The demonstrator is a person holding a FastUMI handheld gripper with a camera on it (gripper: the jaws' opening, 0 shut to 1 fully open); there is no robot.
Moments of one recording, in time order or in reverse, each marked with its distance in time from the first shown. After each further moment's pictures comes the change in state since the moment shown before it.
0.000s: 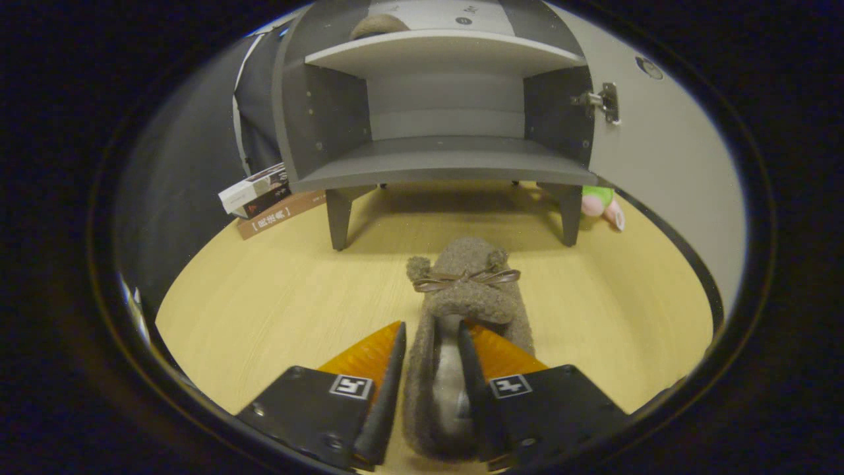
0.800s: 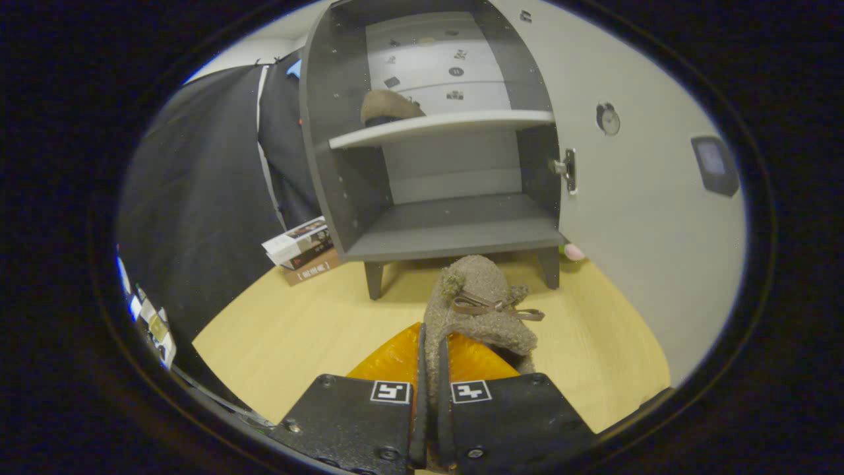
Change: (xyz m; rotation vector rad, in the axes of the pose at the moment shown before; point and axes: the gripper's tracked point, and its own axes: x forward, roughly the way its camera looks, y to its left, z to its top) arm -0.131 0.007 0.071 0.019 -0.237 0.143
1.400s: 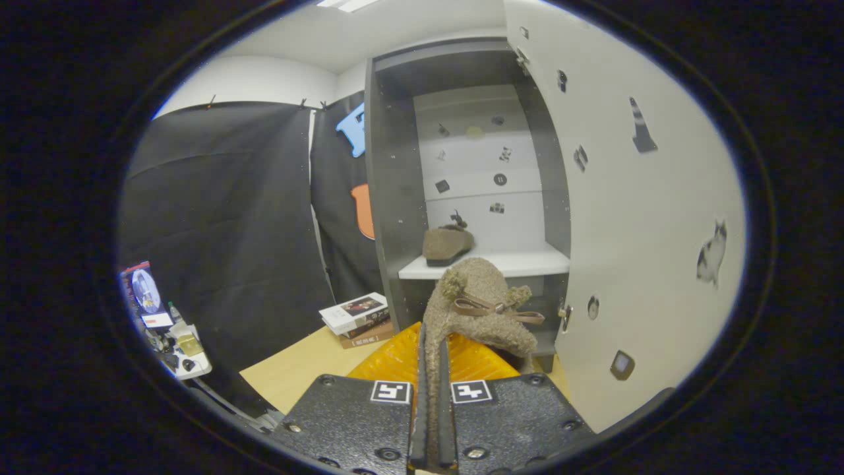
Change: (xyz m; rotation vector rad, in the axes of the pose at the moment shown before) arm -0.127 0.060 0.174 -0.134 -0.250 0.109
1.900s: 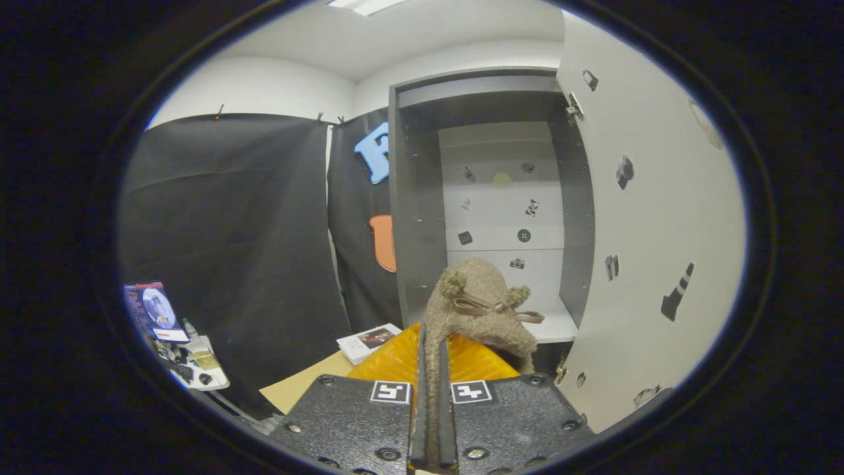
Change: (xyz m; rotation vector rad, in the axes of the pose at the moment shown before) arm 0.001 0.032 0.133 -0.030 0.014 0.014
